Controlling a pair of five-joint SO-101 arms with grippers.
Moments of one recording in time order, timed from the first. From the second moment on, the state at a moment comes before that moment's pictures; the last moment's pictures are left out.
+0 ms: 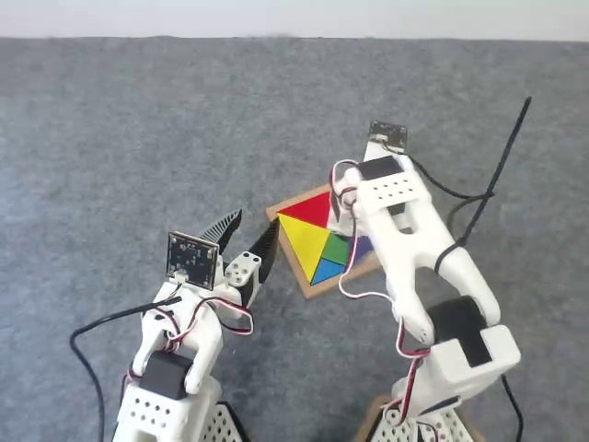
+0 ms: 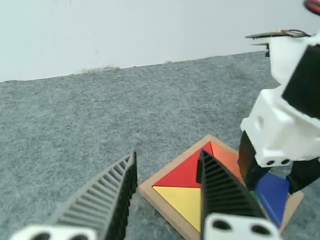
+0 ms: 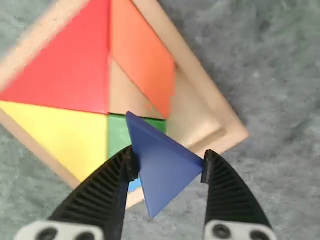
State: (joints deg) left arm 11.3 -103.0 96.9 37.5 6.4; right arm -22.0 6.7 15.0 71.7 -32.0
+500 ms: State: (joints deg) left arm 11.3 -103.0 96.9 37.5 6.4; right arm -21.9 6.7 15.0 70.9 -33.6
